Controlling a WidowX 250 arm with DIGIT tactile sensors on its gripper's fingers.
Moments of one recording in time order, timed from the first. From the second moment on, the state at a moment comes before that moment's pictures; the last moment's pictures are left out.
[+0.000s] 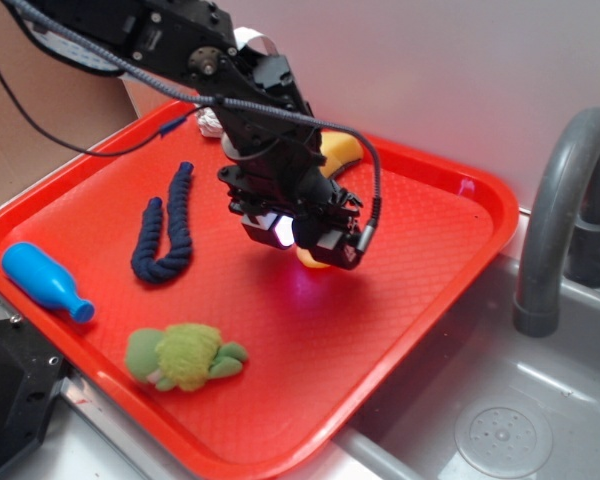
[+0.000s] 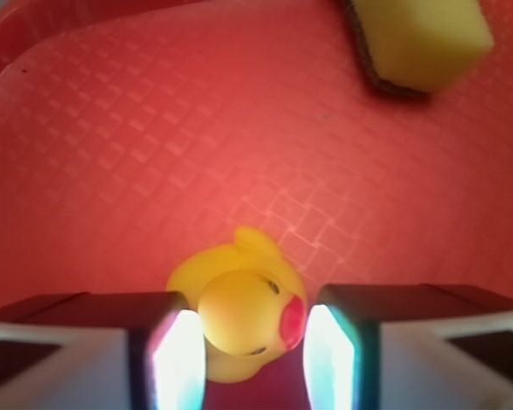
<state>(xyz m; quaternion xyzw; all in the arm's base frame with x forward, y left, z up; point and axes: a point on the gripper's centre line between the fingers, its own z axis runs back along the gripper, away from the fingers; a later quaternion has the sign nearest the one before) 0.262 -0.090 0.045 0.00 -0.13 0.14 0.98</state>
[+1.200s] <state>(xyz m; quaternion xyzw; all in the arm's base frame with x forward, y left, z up) 0.241 -0.065 0.193 0.01 -0.01 0.10 1.00</state>
